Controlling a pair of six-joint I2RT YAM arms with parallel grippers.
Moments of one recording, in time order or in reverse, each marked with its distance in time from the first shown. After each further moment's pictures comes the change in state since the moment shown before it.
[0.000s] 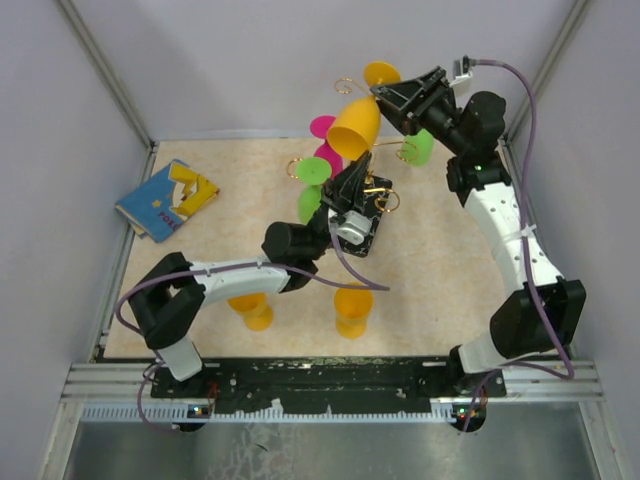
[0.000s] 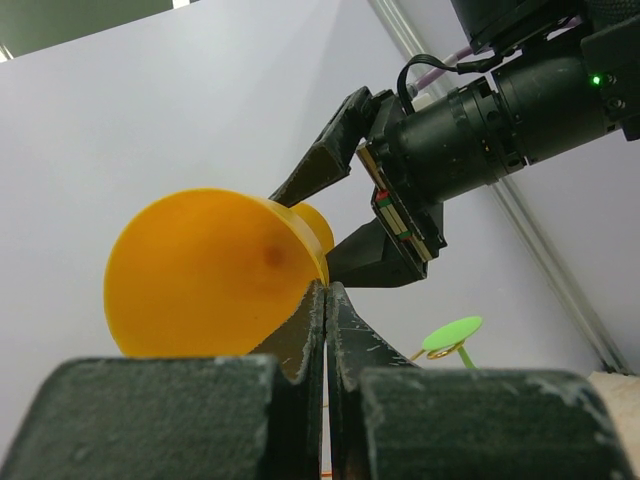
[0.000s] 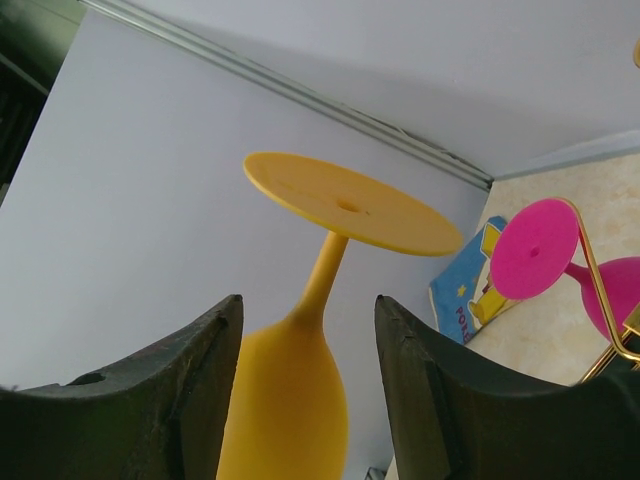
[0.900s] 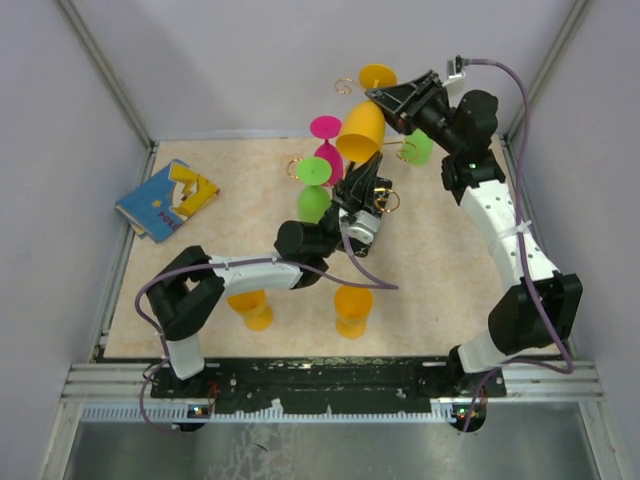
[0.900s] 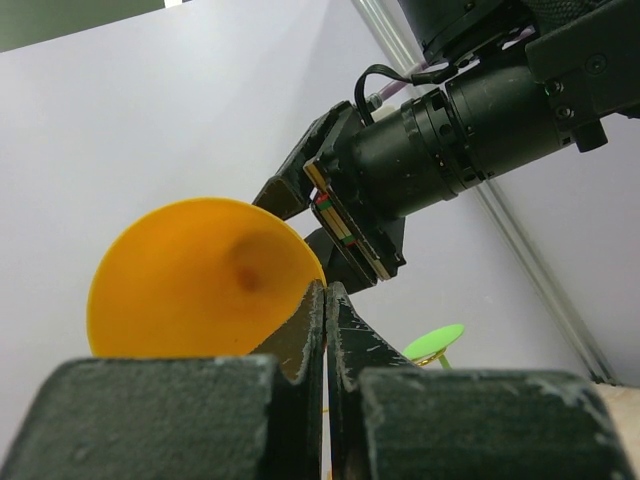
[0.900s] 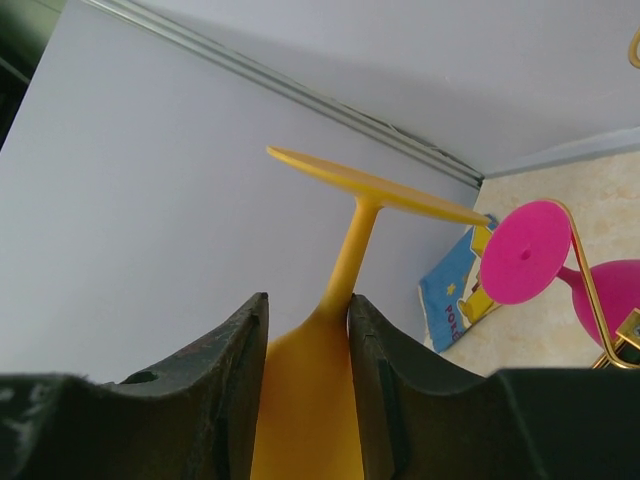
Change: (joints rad) left arm 0.000 0.110 0.069 0.052 0.022 -0.015; right arm 0.032 0.027 0.008 -0.006 0.016 -0.032
